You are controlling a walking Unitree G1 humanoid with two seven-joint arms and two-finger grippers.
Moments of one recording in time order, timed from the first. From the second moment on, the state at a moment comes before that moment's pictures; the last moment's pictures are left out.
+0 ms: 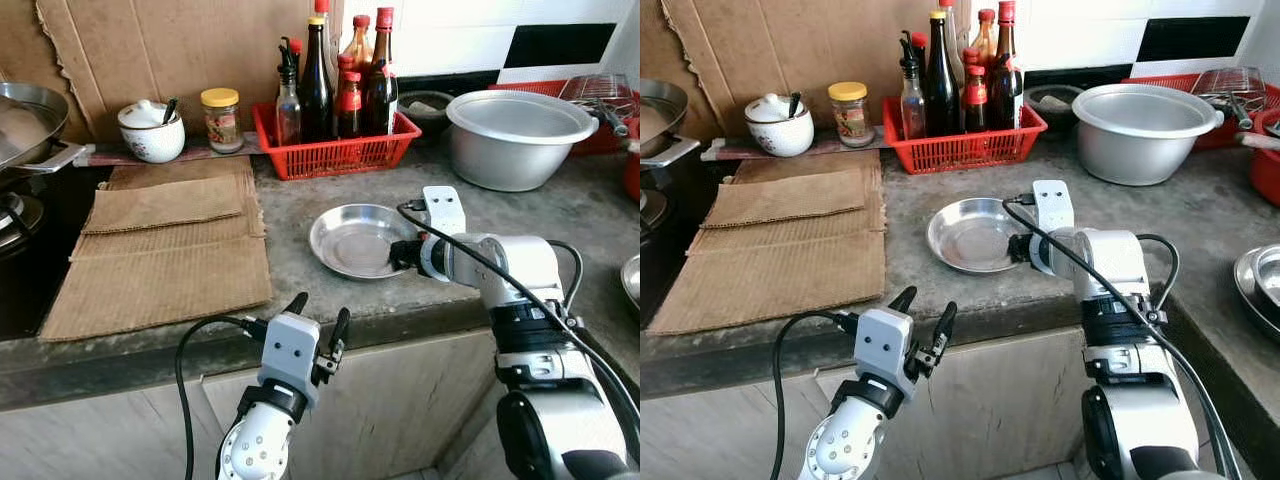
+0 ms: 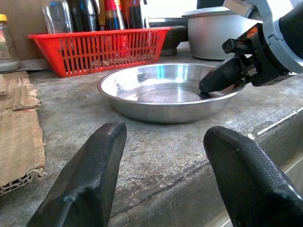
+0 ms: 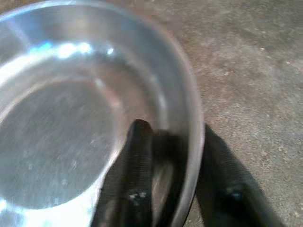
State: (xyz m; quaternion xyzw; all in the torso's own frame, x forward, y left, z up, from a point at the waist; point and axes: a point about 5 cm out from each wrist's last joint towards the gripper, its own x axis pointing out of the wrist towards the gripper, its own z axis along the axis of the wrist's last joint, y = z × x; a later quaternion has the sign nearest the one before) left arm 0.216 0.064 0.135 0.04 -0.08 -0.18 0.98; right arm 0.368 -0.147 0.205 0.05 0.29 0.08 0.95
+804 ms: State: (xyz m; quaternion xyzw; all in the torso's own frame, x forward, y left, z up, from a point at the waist) left arm 0.217 0.069 0.134 0.04 -0.07 -0.16 0.98; right arm 0.360 -0.155 0.214 0.34 0.10 -0.01 0.93
